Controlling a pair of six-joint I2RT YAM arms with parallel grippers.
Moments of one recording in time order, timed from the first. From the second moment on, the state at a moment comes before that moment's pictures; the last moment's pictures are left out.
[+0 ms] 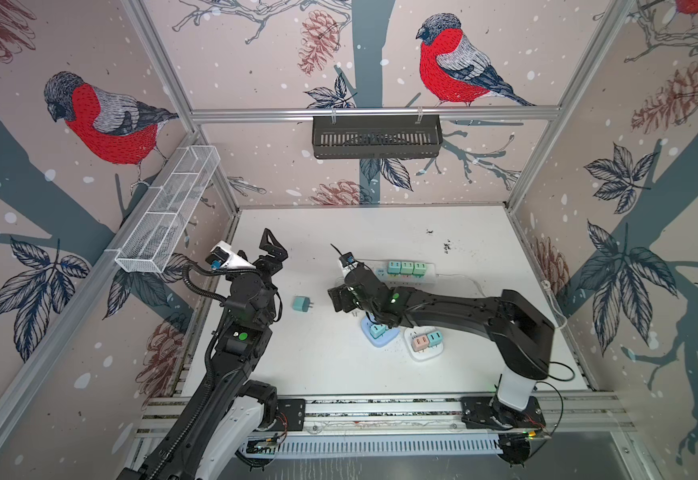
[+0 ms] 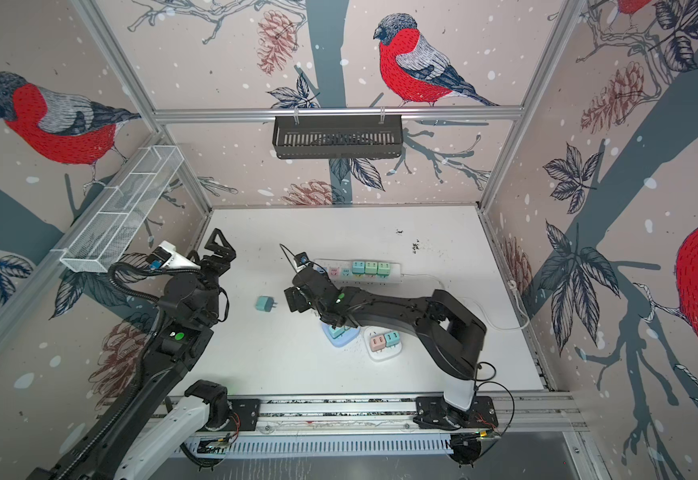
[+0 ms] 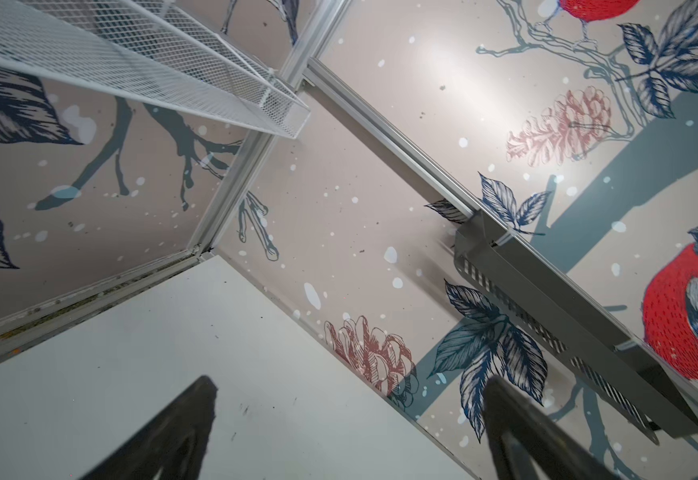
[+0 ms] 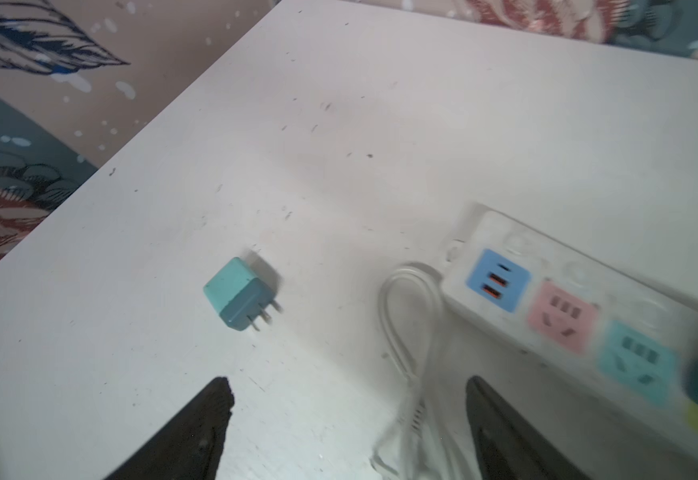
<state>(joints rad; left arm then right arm) -0.23 0.74 0.59 0.22 -0.53 -0.66 1.08 1.89 1.29 -0.06 0.20 0.36</state>
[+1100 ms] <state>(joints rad) -0.13 0.67 0.52 0.13 -0.63 -0.87 1.08 2.41 1.85 -0.26 -0.08 0.15</state>
